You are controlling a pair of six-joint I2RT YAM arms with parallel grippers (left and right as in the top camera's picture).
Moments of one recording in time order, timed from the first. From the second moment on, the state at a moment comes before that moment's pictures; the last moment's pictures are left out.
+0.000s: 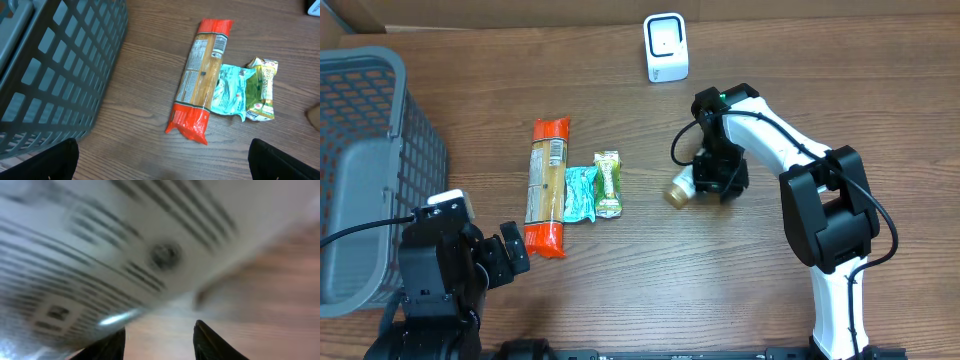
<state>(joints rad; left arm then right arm) 0.04 0.74 1.16 -1.27 -0.22 -0.20 0.42 2.23 1.69 -1.24 -0.25 0.42</state>
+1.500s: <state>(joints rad) 0.04 0.74 1.16 -1.28 -0.22 -0.20 0.25 2.30 1.86 -1.03 -0.50 -0.94</state>
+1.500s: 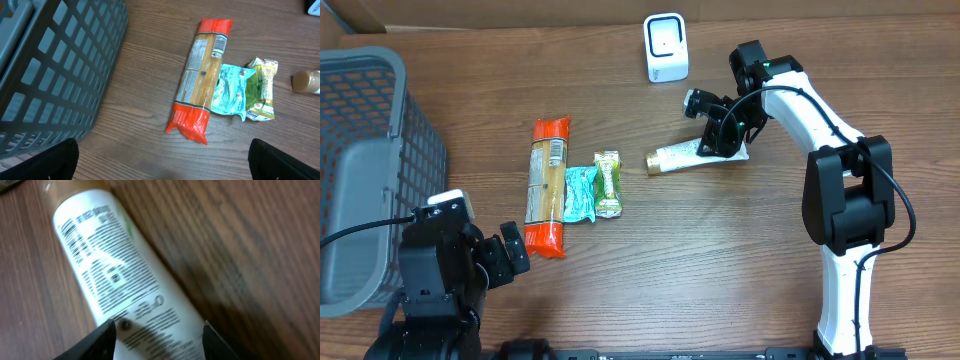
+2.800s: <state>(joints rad) 0.04 0.74 1.16 -1.28 -0.22 -0.20 0.24 2.32 1.96 -1.47 -0.41 -0.33</state>
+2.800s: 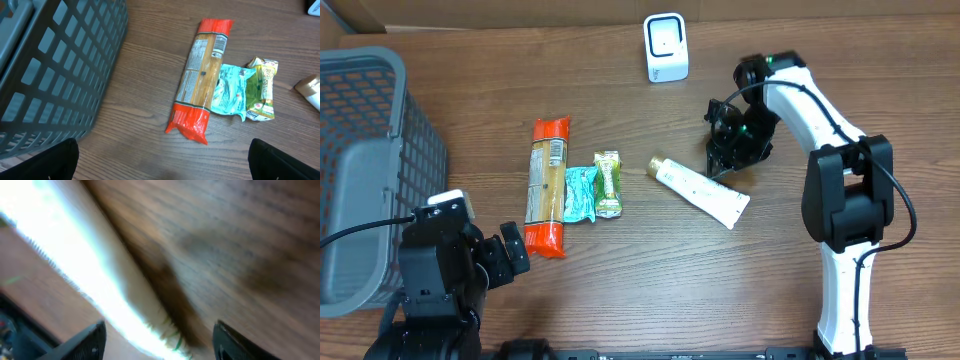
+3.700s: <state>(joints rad) 0.04 0.74 1.16 -1.28 -0.22 -0.20 0.27 2.28 1.73 -1.35 -0.58 -0.82</state>
